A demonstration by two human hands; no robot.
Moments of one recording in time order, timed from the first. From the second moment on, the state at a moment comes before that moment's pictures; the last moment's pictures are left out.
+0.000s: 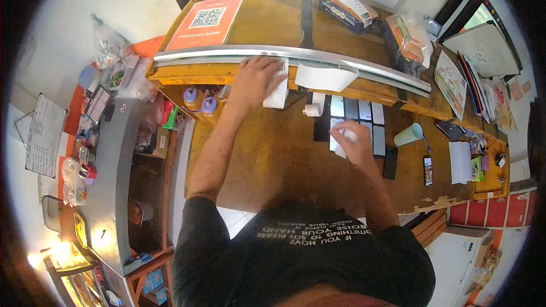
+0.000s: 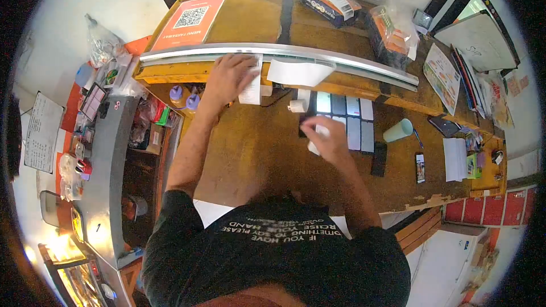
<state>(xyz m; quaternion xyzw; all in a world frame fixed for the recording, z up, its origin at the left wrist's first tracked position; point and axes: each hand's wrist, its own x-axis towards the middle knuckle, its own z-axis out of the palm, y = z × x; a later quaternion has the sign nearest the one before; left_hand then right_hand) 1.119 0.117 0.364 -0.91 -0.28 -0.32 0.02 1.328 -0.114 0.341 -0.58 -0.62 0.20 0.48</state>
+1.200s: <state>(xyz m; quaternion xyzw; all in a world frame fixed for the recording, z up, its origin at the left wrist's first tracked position) 1.433 0.237 0.393 -0.91 -0.26 -0.31 -0.08 1.659 -0.047 0.420 -0.73 -0.55 0.11 0.38</state>
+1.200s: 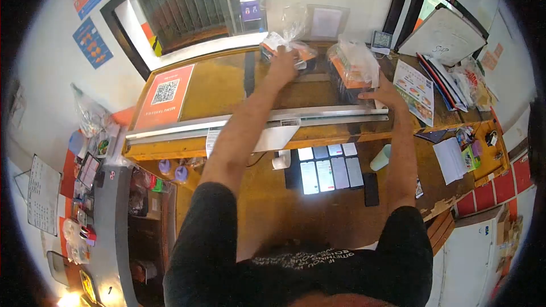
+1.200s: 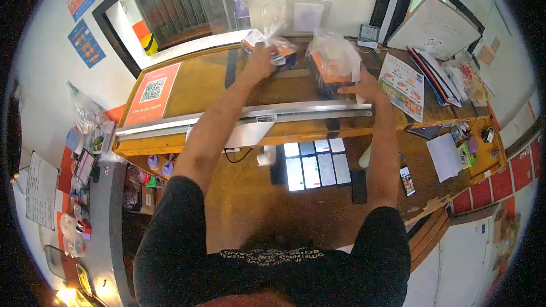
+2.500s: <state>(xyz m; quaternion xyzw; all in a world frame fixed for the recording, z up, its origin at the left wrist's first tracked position) 1.024 -0.135 0.230 -0.57 -0.57 -0.37 -0.46 1.468 -0.029 0.139 -0.63 -0.73 0.24 -0.11</state>
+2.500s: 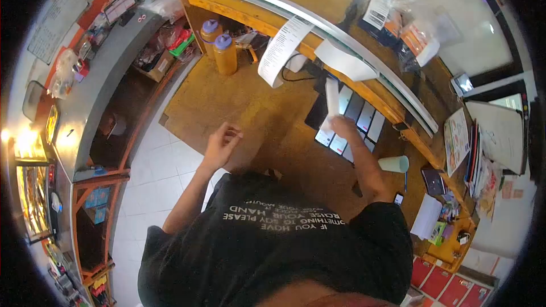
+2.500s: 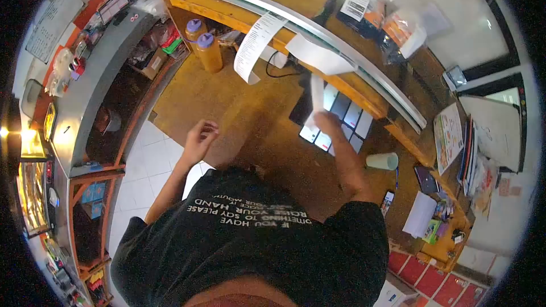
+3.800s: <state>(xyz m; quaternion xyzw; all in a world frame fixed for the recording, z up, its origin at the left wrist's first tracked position) 1.337 -0.021 0.387 -0.92 -0.20 -0.35 -0.01 1.468 -0.112 0.279 -0.57 -0.37 0.39 0.62</state>
